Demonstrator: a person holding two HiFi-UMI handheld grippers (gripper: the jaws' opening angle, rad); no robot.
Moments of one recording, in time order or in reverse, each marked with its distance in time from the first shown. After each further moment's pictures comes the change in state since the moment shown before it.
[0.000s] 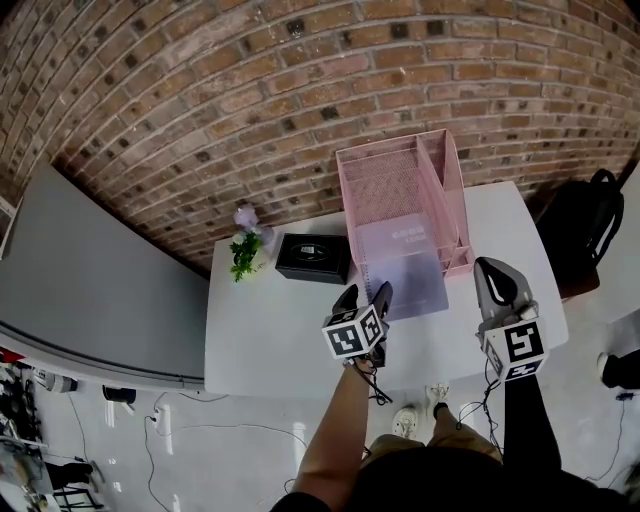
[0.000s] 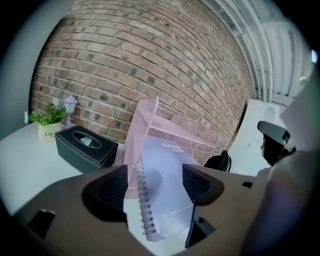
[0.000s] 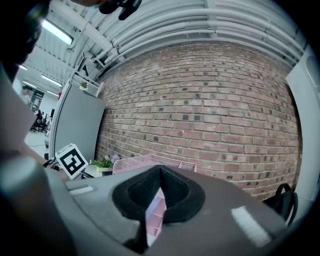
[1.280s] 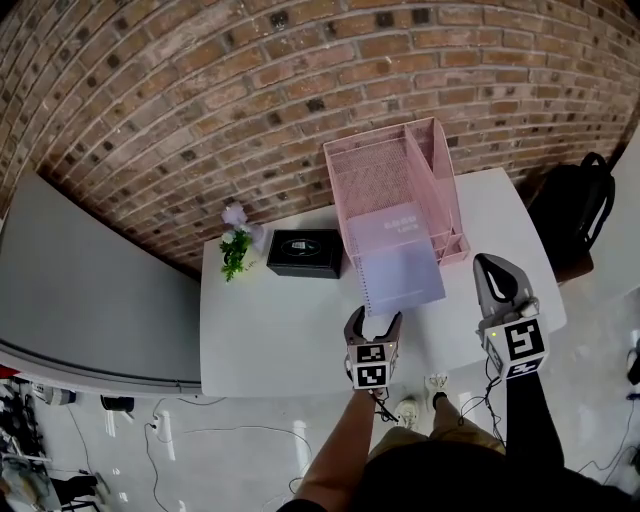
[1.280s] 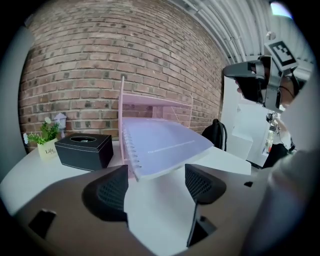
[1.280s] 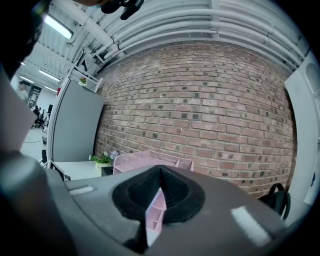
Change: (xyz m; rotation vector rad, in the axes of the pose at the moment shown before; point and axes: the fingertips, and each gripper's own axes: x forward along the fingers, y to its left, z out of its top) left arm -0.017 -0.015 -0.090 0.348 0.017 0.004; right arm -0.015 0.007 -0.006 -0.023 0.036 -0.036
